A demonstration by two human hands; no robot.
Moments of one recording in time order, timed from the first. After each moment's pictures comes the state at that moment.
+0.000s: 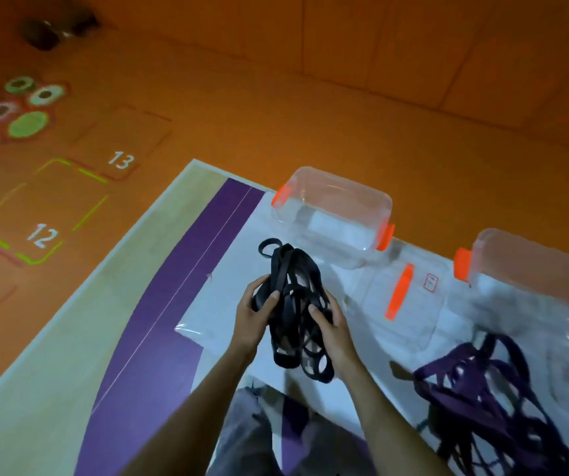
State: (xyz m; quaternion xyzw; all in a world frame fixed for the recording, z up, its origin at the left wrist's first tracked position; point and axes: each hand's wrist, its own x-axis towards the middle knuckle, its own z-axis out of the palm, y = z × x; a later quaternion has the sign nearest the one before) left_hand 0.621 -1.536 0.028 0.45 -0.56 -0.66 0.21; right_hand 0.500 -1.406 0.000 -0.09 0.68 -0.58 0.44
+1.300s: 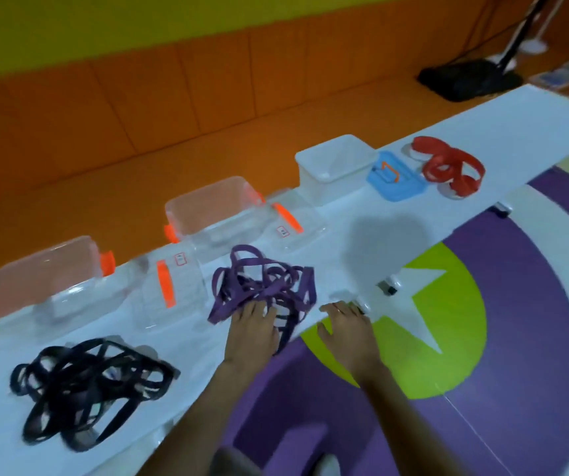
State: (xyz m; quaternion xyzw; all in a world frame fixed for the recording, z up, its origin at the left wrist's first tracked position) left_hand 0.556 -1.179 0.055 -0.19 -0.98 -0.03 -0.03; right_hand 0.595 -0.963 0.064 0.05 0.98 -0.17 0.02
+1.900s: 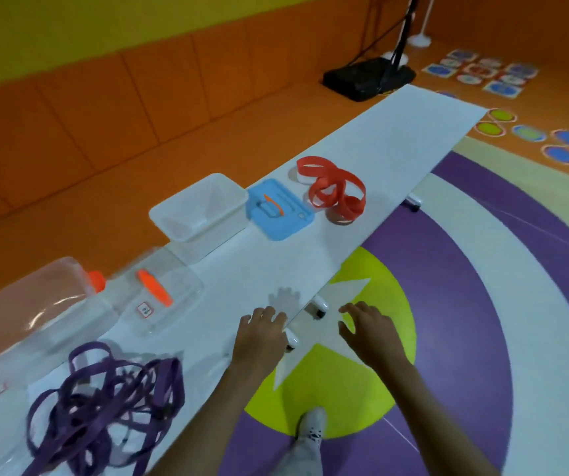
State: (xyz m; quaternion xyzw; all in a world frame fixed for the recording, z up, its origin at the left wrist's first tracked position) left_hand 0.420 -0.803 0.037 -0.33 -0.94 -0.03 -0.03; right_hand 0.521 -0.575 0.072 0.16 0.97 -0.16 0.01
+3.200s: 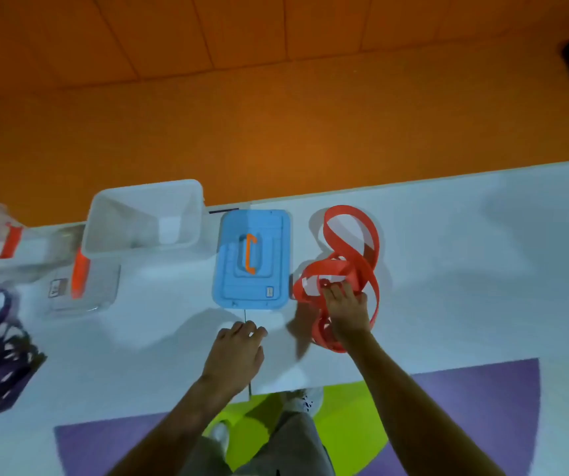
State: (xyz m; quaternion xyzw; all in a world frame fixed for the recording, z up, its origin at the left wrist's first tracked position) left_hand 0.172 -0.475 0.004 -0.04 -0.99 -0.04 -0.13; right_hand 0.034 -0.237 -0.074 -0.22 0.96 -0.01 0.19
